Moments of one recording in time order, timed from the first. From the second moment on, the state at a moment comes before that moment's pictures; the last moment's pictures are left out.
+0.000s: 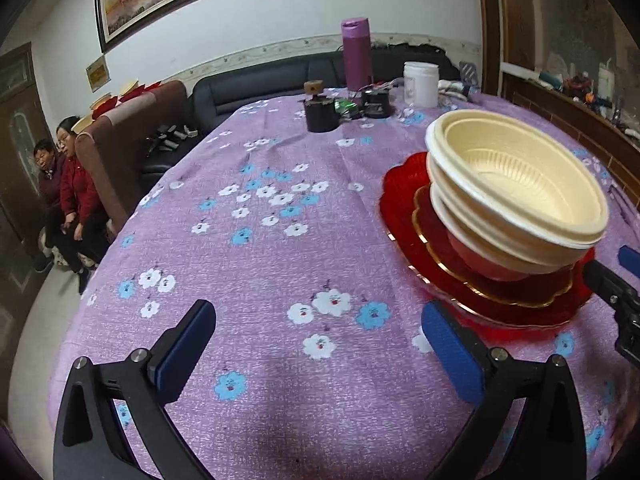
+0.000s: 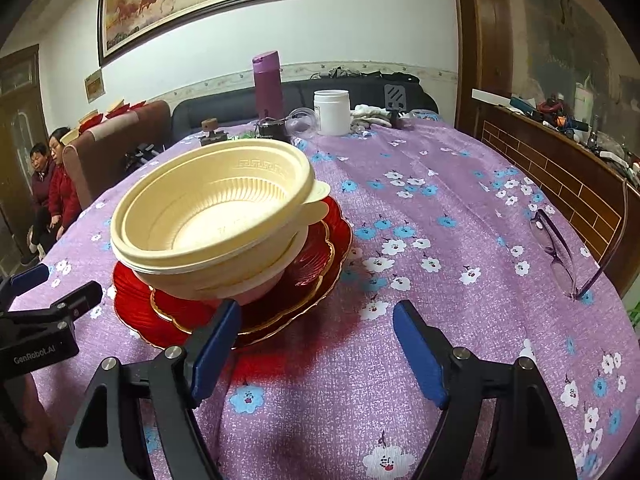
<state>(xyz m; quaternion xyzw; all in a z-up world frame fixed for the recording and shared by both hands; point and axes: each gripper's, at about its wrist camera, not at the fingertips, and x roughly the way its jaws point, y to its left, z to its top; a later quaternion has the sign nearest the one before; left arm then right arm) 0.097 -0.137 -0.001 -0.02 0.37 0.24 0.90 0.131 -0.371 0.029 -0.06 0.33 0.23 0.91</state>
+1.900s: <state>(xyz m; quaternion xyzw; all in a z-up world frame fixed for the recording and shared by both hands) 0.094 -0.144 -0.002 0.01 0.38 0.26 0.89 0.127 -0.371 0.030 -0.07 0.32 0.21 0.92</state>
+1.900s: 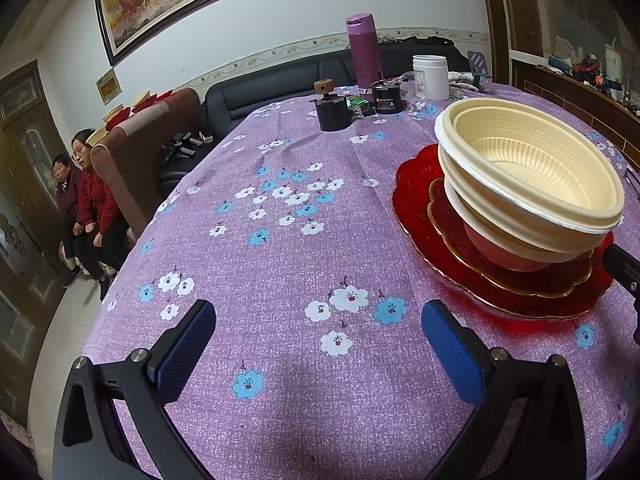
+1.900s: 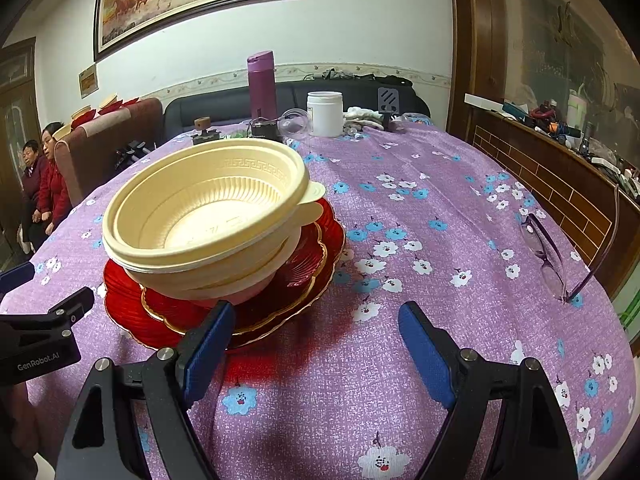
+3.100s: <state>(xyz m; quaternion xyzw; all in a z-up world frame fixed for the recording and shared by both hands) 0.093 -0.122 0.005 -0.05 0.39 0.25 0.89 0.127 -0.374 0.032 -0.07 0.32 0.21 0.92</state>
